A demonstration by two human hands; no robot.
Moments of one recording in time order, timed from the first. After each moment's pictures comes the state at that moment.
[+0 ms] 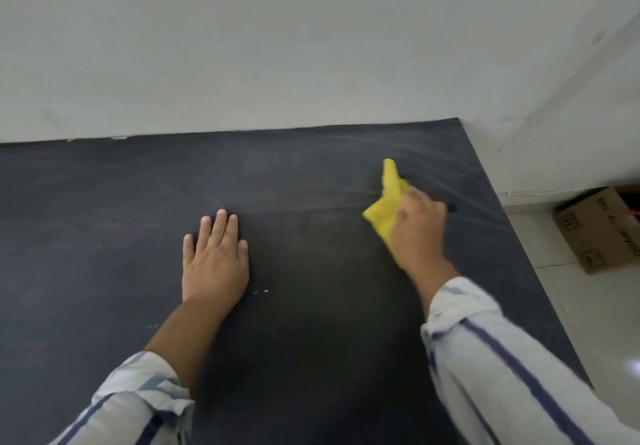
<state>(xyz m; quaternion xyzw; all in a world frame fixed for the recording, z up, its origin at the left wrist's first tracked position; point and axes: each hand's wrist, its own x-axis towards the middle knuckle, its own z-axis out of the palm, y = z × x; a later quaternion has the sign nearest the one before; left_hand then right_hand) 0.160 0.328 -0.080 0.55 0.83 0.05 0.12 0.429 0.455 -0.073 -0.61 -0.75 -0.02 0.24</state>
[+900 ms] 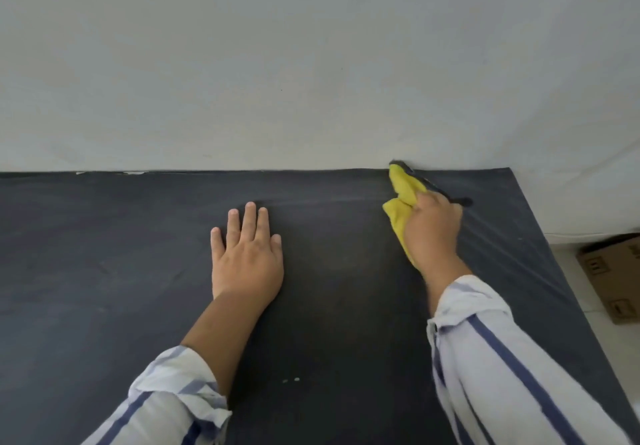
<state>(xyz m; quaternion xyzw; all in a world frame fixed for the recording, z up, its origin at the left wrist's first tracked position) 0.127 0.426 -0.083 0.53 0.84 0.04 0.12 0.361 0.570 -0.087 -0.66 -0.73 -0.02 0.18</state>
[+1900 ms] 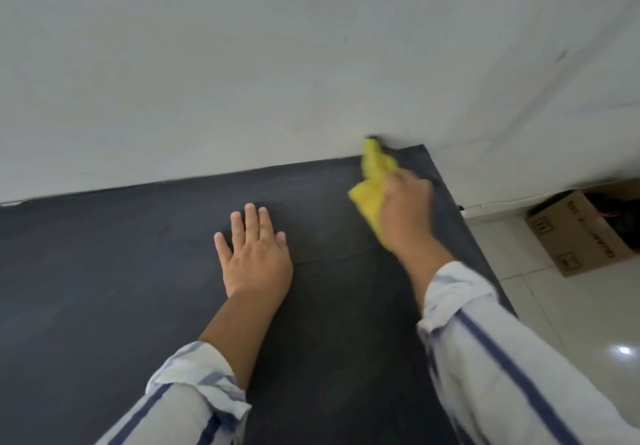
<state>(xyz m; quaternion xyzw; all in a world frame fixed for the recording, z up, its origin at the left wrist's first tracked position) 0.260 0.474 -0.082 0.56 0.82 0.05 0.15 0.456 0.585 -0.075 -0.62 -0.76 -0.06 0.18</state>
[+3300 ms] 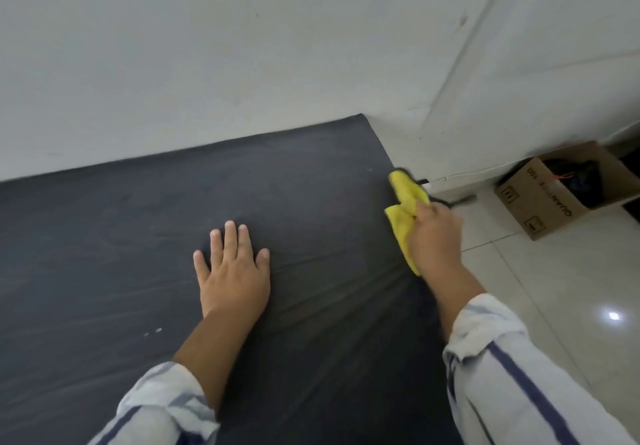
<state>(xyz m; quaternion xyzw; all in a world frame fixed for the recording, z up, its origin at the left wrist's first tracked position) 0.318 0.377 -0.087 0.58 0.81 0.04 0.12 0.607 0.465 -0.083 -0.71 -0.68 -0.01 0.18</state>
